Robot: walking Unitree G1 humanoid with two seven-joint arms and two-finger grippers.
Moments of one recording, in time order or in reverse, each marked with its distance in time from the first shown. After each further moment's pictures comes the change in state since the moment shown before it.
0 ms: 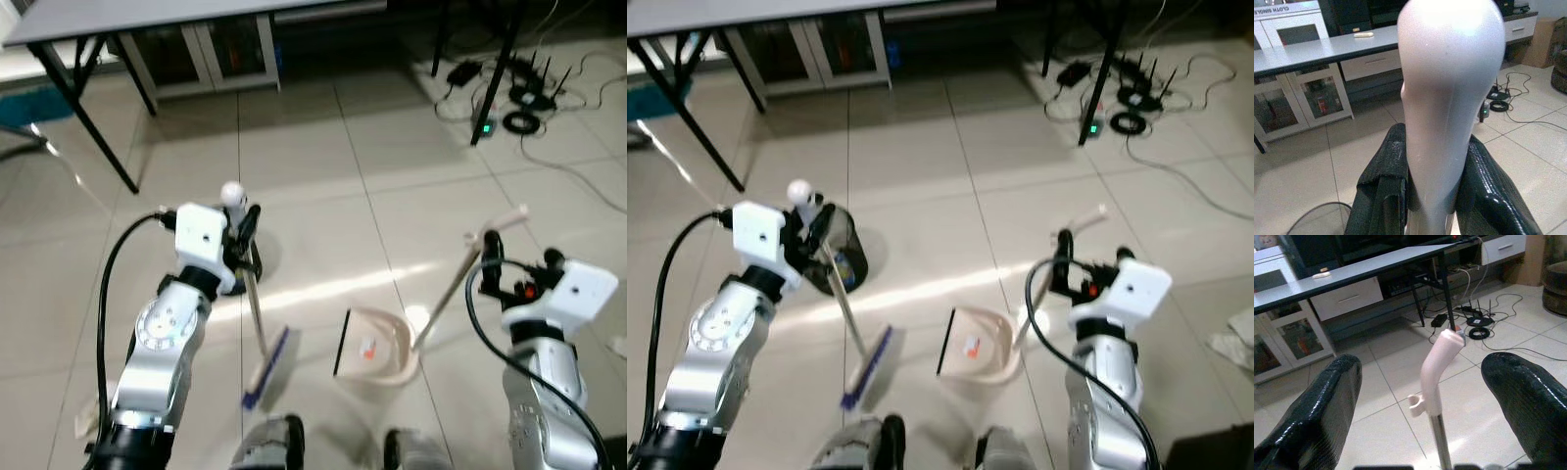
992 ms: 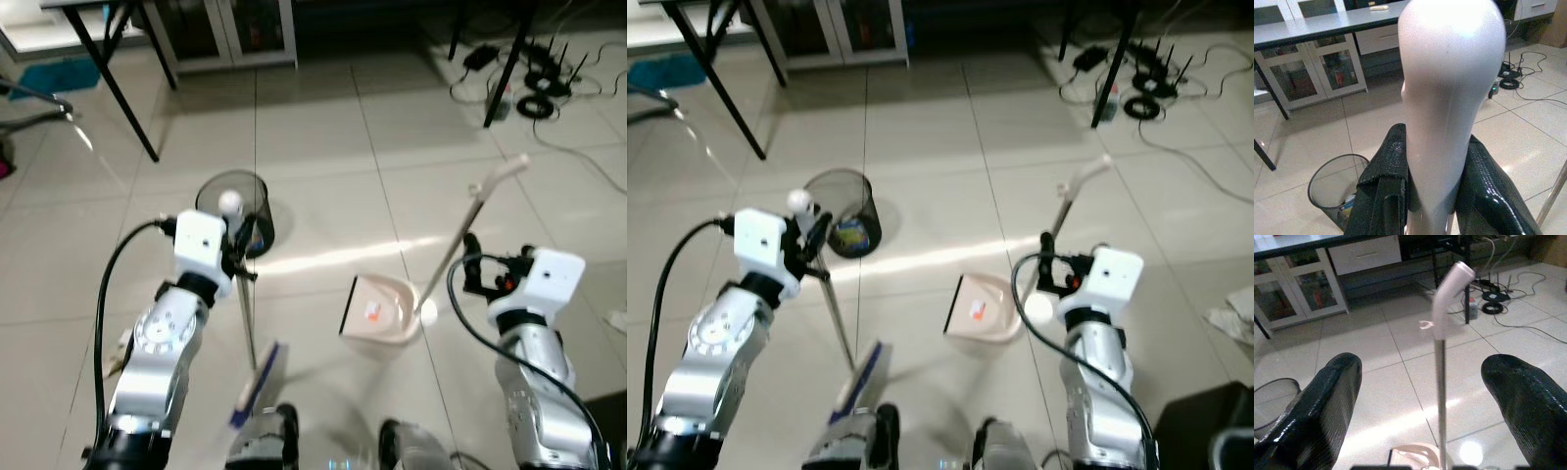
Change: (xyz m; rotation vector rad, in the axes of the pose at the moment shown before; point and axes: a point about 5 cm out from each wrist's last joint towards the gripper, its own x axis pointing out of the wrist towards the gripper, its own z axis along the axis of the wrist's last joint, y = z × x) left arm -0.002 0.003 -0.006 0.014 0.053 0.025; right arm 0.013 0.005 -0.012 -0.064 0.113 0.043
